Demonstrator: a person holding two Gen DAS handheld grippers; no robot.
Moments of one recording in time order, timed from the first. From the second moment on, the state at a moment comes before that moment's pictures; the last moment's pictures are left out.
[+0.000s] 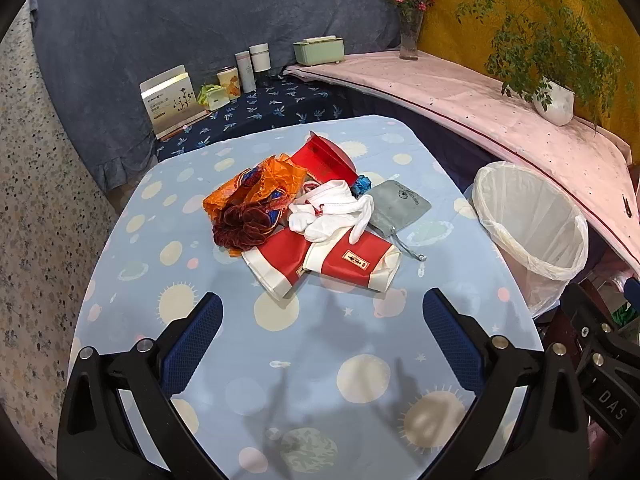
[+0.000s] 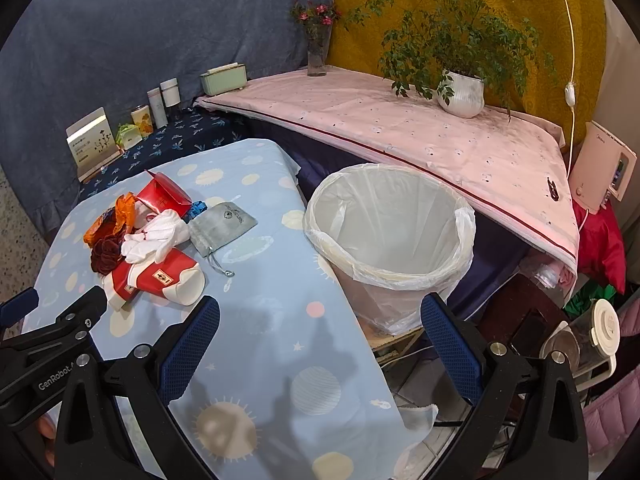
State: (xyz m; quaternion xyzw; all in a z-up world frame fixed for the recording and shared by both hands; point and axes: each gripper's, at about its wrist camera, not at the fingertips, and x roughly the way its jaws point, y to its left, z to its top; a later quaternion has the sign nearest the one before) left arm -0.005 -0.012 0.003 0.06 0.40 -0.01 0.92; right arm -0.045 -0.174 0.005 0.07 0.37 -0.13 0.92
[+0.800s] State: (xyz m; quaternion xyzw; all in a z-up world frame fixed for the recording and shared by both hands) left arm -0.003 -0.019 0.006 0.06 0.40 -0.02 0.92; right arm -0.047 -0.184 0.006 0.07 0.37 -0.15 0.92
